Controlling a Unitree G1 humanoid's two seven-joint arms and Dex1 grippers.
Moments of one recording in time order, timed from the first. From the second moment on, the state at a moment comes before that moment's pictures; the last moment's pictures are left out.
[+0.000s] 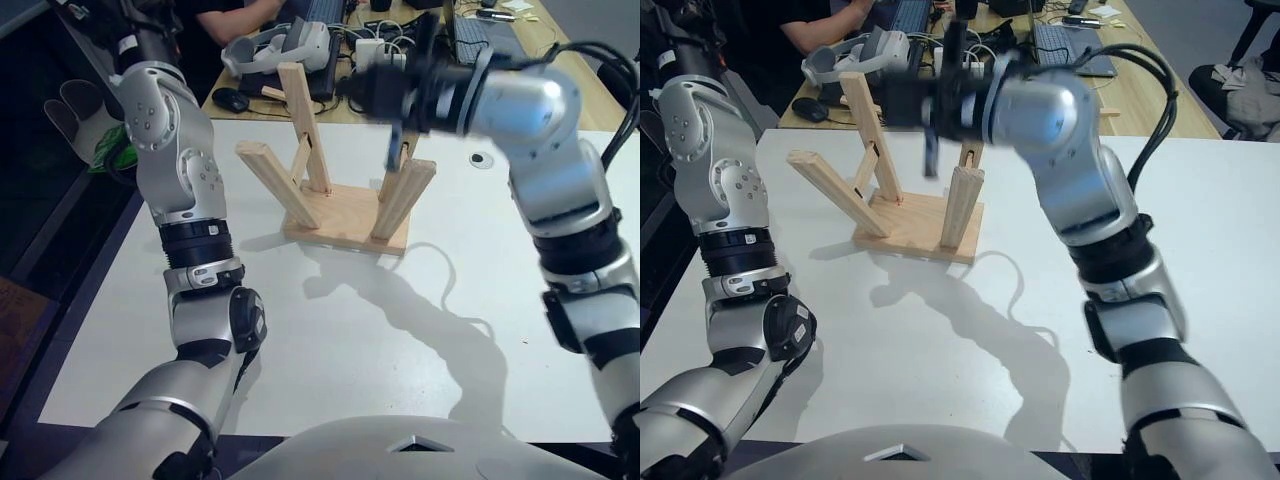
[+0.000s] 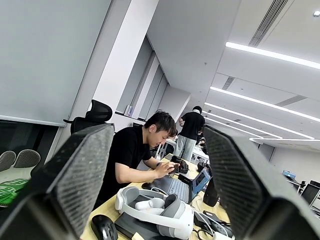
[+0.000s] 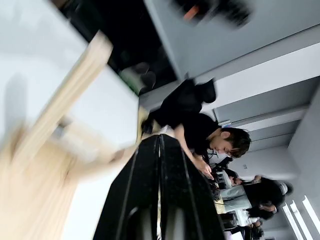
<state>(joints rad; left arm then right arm) -0.83 0.21 0.34 0.19 -0.26 0.08 0.21 -1.01 -0.33 0.22 -0.08 -0.10 0.30 0.77</state>
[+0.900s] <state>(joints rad) -0.80 0.15 0.33 0.16 -0.29 0.14 0.20 -0.68 -0.12 0.12 0.03 0.17 0.39 0.58</state>
